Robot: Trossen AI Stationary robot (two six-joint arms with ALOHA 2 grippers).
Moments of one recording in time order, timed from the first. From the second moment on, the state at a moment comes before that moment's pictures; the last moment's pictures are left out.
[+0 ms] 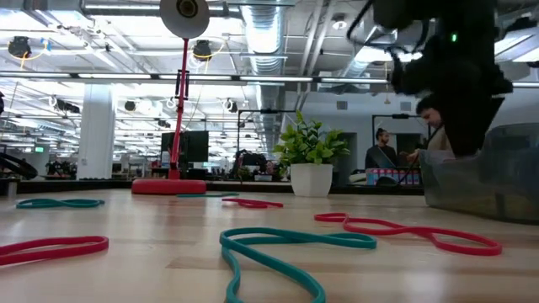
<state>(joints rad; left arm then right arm) 0.01 1.11 1.62 -1.37 -0.48 -0.30 0.28 1.56 1.05 -1.13 0.10 1.15</state>
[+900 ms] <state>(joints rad) -0.28 1.02 1.08 -1.19 -0.04 -0.35 0.26 1.41 1.05 0.22 0.32 0.45</state>
